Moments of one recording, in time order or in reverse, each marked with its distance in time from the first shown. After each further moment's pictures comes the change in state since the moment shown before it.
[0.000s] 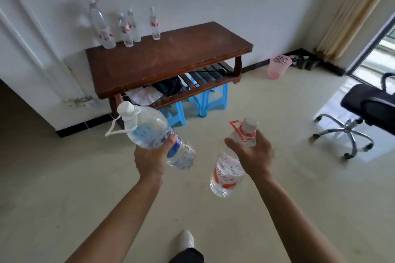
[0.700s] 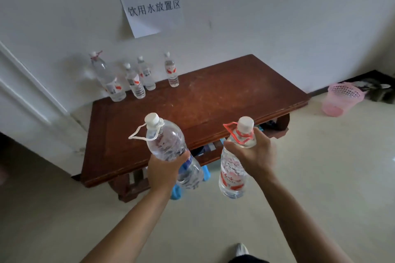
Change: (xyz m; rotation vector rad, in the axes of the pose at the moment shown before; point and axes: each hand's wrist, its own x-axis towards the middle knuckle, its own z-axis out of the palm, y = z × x) left_hand 0.403 0.091 0.282 0.277 0.115 0.036; right_hand 0.484 -0.104 0.240 0.046 -0.201 -0.210
